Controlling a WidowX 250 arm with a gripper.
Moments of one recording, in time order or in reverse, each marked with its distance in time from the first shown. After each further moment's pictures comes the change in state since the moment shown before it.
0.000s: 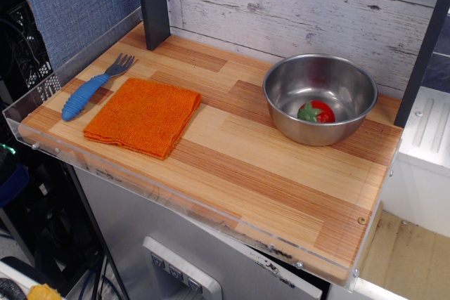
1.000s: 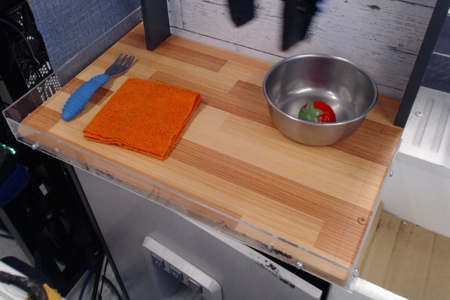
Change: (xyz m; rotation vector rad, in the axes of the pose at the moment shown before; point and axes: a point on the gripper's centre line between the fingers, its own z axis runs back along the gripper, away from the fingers) arm 0.014 -0.110 -0.039 0.001 -0.052 -0.356
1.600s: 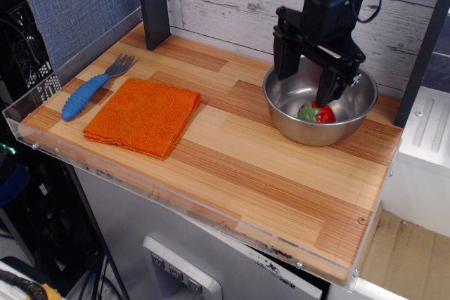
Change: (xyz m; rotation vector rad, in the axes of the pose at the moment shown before) arm 0.039 0.008 -0.094 0.045 0.077 -0.026
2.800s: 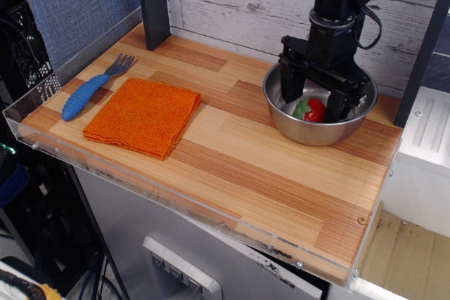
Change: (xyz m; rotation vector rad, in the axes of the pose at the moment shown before) arm 0.007 -0.012 -0.025 -0.042 0.008 0.049
